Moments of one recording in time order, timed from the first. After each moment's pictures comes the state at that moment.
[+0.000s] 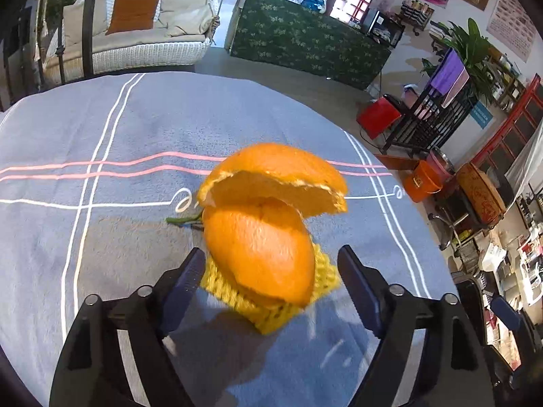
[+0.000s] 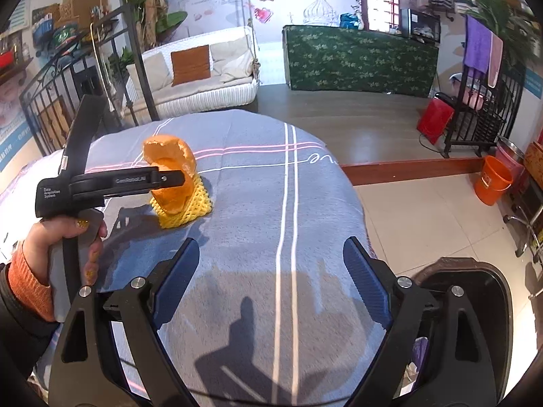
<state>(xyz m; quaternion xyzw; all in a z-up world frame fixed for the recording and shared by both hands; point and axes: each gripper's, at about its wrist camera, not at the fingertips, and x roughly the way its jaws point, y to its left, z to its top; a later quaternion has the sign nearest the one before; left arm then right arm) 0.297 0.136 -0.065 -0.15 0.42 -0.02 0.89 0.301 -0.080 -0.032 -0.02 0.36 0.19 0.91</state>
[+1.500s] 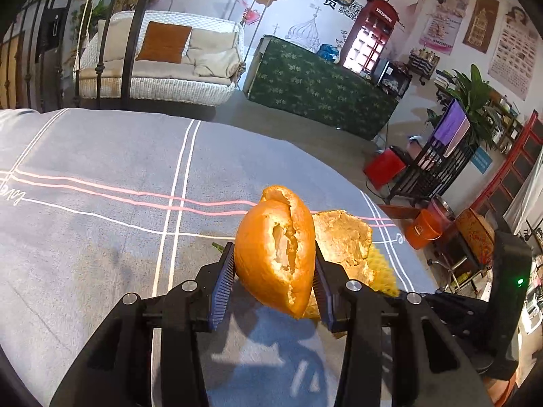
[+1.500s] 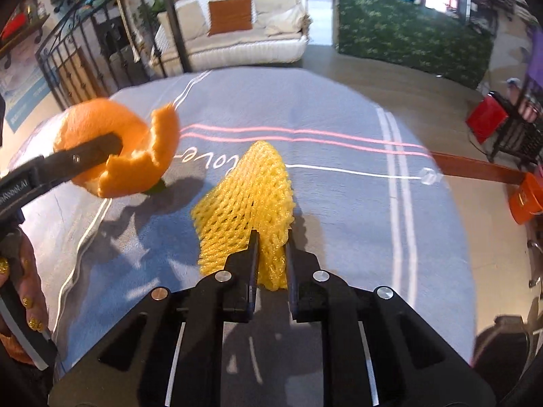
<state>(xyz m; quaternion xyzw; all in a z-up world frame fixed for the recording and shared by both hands) 0.238 0.187 -0.023 -0.19 0.33 0.01 0.93 0.370 0.022 -0.050 -0.07 0.43 0.26 0.86</state>
